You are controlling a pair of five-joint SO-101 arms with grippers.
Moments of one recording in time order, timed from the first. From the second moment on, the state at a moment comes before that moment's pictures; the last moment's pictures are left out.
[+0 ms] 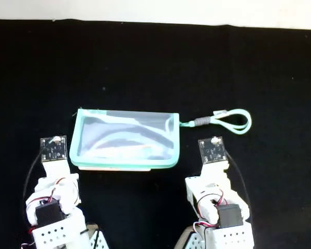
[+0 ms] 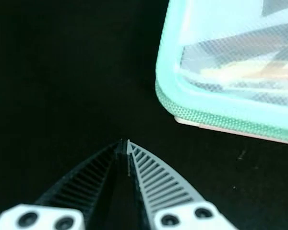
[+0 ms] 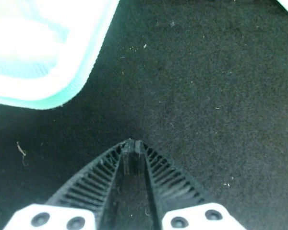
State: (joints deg) left arm -25.4 -103.6 96.2 77.2 -5.8; right arm -10.3 -104.3 96.0 70.6 2.2
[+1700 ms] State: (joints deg) left arm -25.4 -103.6 96.2 77.2 -5.8; right arm -10.3 -104.3 96.0 70.6 2.2
